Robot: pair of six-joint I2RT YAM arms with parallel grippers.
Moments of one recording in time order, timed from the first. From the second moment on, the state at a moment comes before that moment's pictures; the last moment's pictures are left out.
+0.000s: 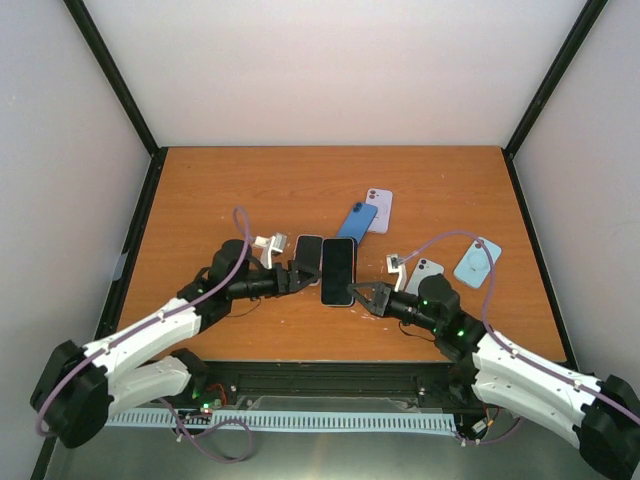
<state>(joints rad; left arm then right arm) -0.64 1.04 0.50 0.09 0.56 -0.92 0.78 0.76 0.27 0.28 -0.33 0.98</state>
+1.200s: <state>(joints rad) -0.64 0.95 0.35 0.64 0.83 -1.13 0.78 0.76 0.24 0.62 -0.54 1.11</state>
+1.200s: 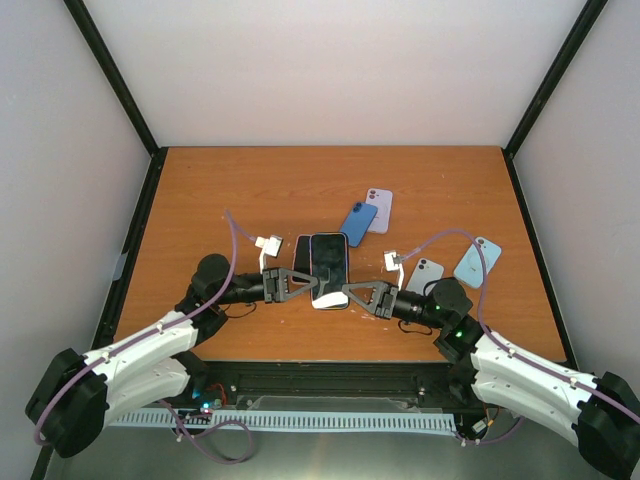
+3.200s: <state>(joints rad) -0.64 0.89 0.44 0.46 0.71 -1.03 0.78 0.74 0.19 0.65 -0.62 1.11</state>
